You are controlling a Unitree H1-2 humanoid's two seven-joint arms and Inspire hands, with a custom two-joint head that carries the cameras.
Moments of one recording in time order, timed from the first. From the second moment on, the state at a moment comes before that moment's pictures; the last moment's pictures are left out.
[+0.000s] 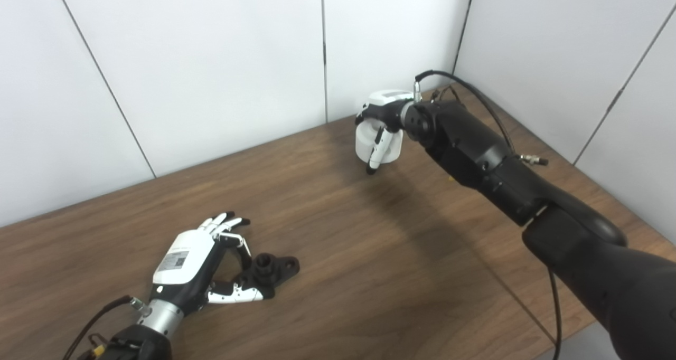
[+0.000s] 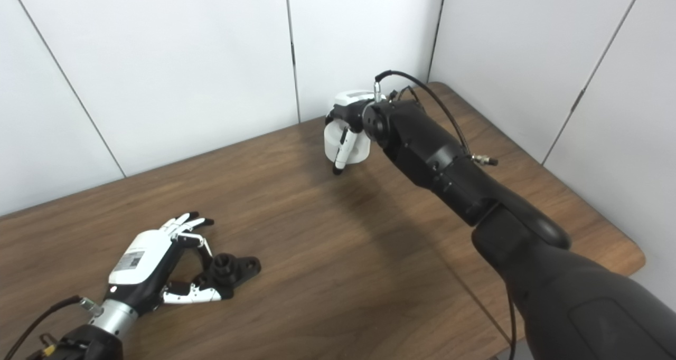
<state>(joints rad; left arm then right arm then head) -0.44 0.26 -0.56 0.34 0.75 -0.20 0.01 -0.74 -0.64 0.36 0.34 -0.82 0.39 0.59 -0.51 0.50</state>
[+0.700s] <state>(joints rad) -0.44 0.27 -0.56 0.33 0.75 -0.20 0.01 -0.74 -0.67 0.36 0.33 -0.82 0.39 0.60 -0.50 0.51</state>
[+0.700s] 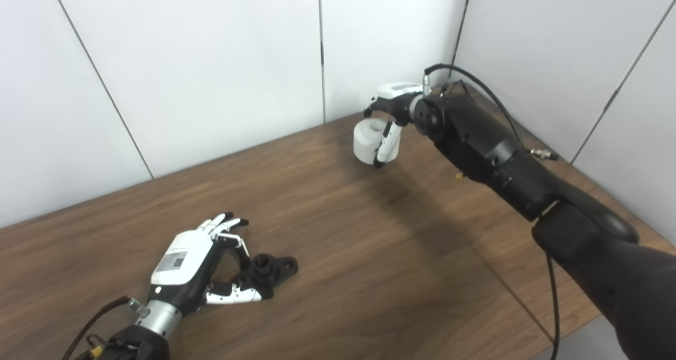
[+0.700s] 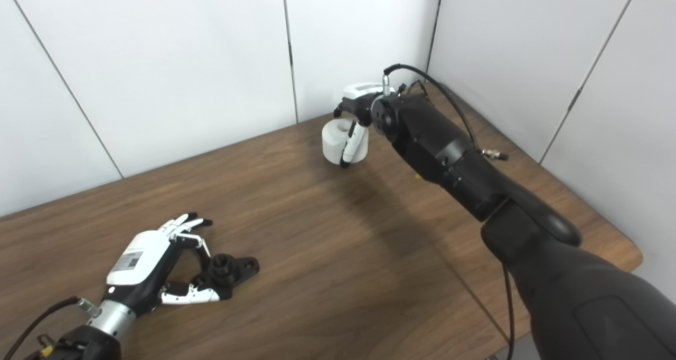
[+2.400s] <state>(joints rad) -0.44 0.26 -0.57 0.32 0.76 -0.17 0.00 -0.65 -0.67 0.33 0.15 -0.81 0.19 0.38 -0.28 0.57</state>
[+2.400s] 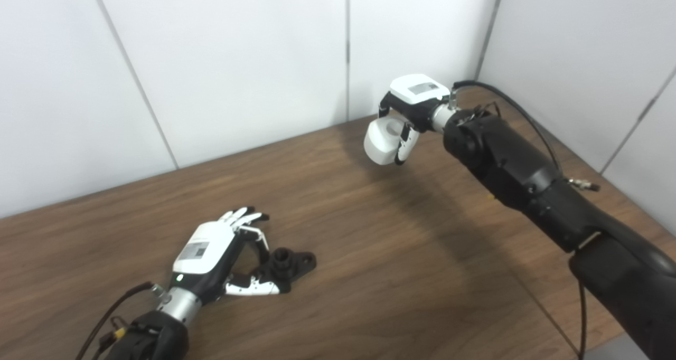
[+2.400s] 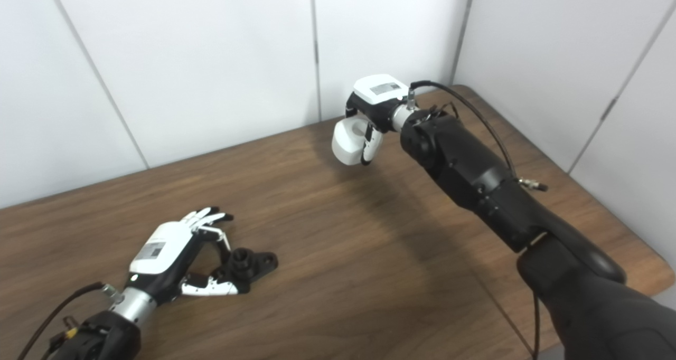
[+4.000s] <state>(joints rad) -0.48 0.18 -0.62 0.34 0.78 -0.04 -0.01 -0.71 -0.60 0.34 -0.24 -0.60 0.04 0.82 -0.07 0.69</state>
